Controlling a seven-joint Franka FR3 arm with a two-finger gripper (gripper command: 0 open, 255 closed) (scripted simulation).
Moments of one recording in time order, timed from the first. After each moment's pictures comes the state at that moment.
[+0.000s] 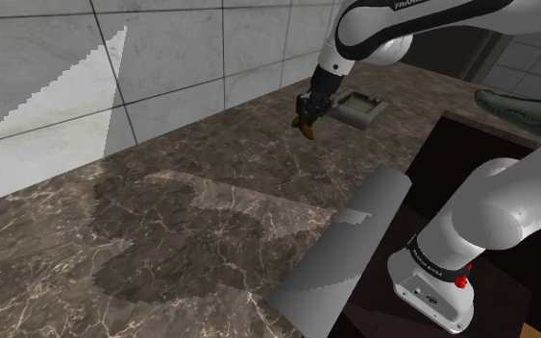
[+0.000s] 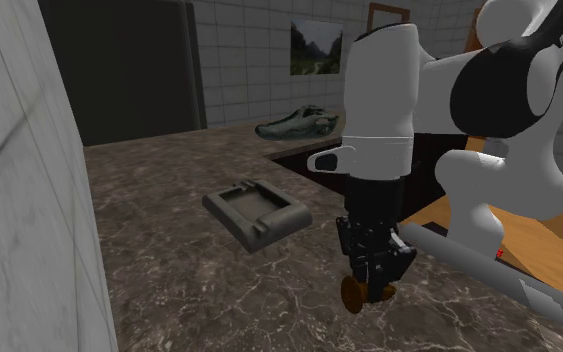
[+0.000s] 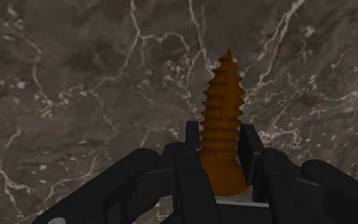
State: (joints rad) arm 0.07 -0.37 0.02 -2.45 0.26 2.19 0.02
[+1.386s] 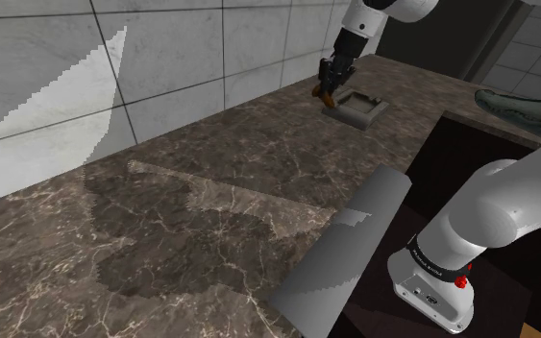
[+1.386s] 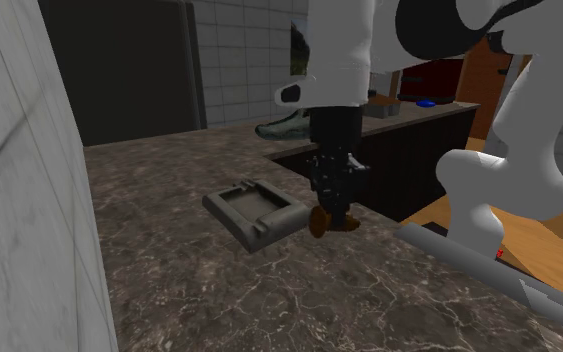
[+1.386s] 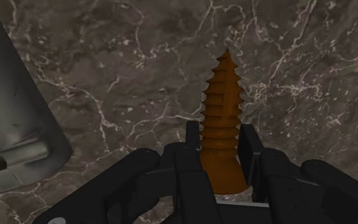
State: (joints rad) arm 0.00 -0.38 -0.10 -2.25 0.20 1.95 -0.08
